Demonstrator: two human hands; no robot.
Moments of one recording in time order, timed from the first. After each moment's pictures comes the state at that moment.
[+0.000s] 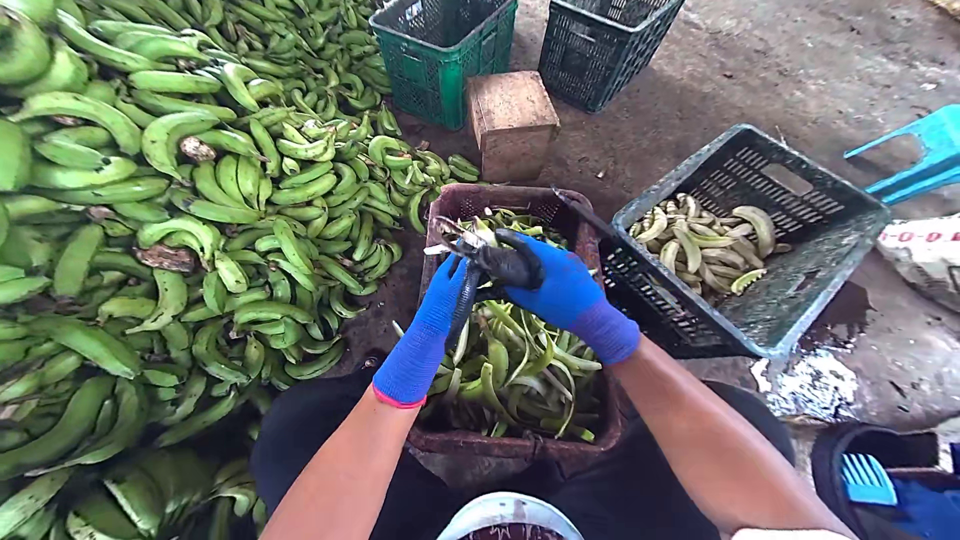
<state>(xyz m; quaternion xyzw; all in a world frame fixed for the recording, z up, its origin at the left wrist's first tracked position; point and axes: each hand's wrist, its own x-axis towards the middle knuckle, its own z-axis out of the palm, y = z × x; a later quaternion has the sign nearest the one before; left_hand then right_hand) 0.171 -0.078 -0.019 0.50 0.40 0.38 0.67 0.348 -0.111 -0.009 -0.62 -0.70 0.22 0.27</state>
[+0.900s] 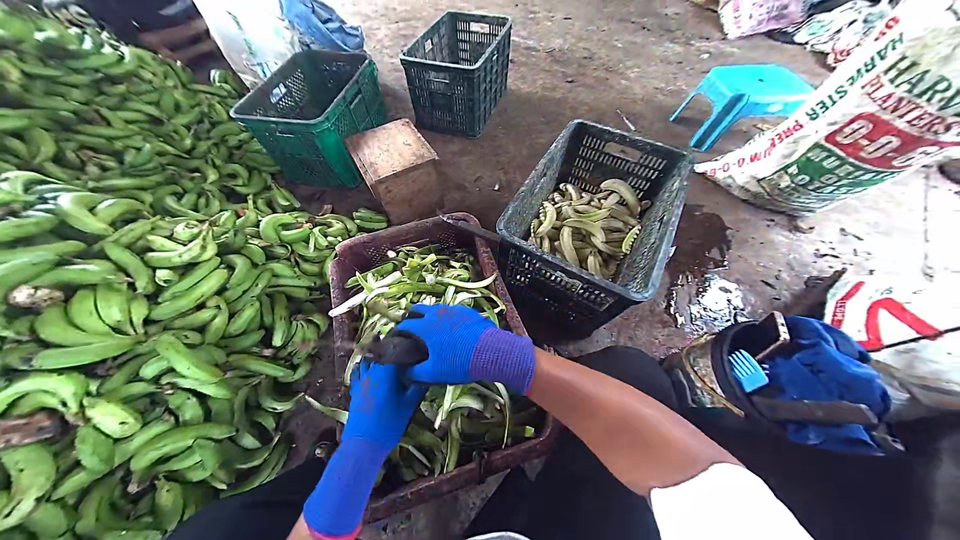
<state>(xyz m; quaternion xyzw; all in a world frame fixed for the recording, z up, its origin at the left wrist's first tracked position) 0.188 -0.139 -0.038 0.84 0.47 0.10 0.25 0.356 -0.157 0.035 -0.60 -0.72 0.33 0.06</state>
